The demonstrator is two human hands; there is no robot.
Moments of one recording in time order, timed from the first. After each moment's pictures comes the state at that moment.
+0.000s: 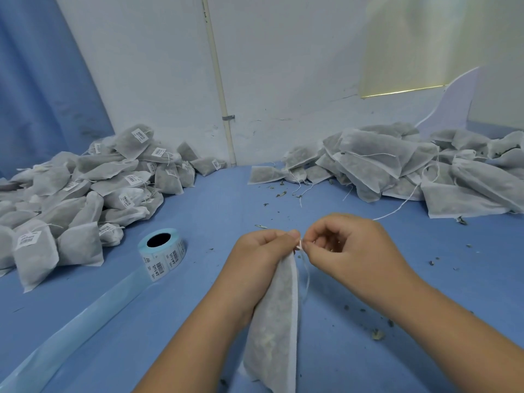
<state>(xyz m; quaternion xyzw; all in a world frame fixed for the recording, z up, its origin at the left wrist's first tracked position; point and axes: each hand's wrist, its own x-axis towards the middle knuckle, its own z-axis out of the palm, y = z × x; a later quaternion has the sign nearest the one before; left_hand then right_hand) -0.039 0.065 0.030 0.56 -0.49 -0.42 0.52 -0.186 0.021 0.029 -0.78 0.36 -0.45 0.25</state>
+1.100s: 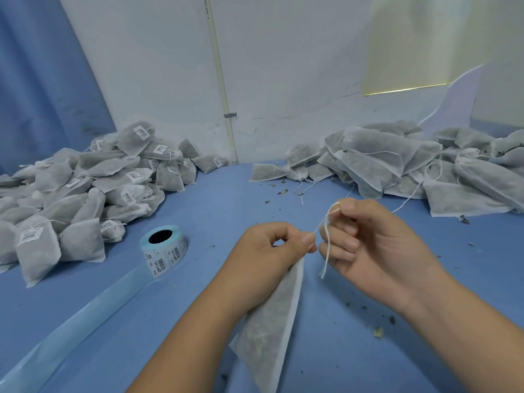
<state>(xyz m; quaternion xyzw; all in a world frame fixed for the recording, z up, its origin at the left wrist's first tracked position) -0.035 0.065 0.034 0.56 -0.62 -0.30 0.46 -0.192 0.019 0.042 -0.41 0.14 -0.45 0.78</state>
